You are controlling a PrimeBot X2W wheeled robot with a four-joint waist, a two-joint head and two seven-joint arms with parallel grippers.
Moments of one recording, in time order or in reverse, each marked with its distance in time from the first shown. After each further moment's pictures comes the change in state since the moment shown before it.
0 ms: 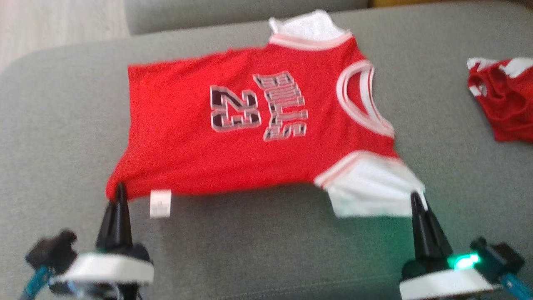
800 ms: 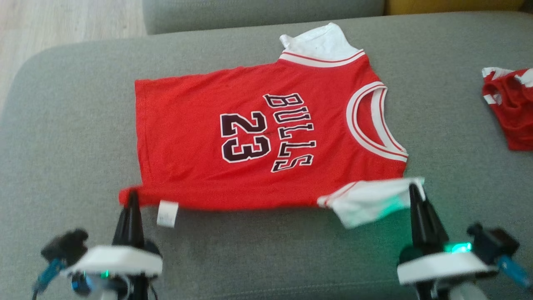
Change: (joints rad) left arm -0.012 -0.001 -0.067 0.134 -0.195 0.035 0.000; right arm -0.028 0.010 -0.009 0.058 0.034 0.000 0.027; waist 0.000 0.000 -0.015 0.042
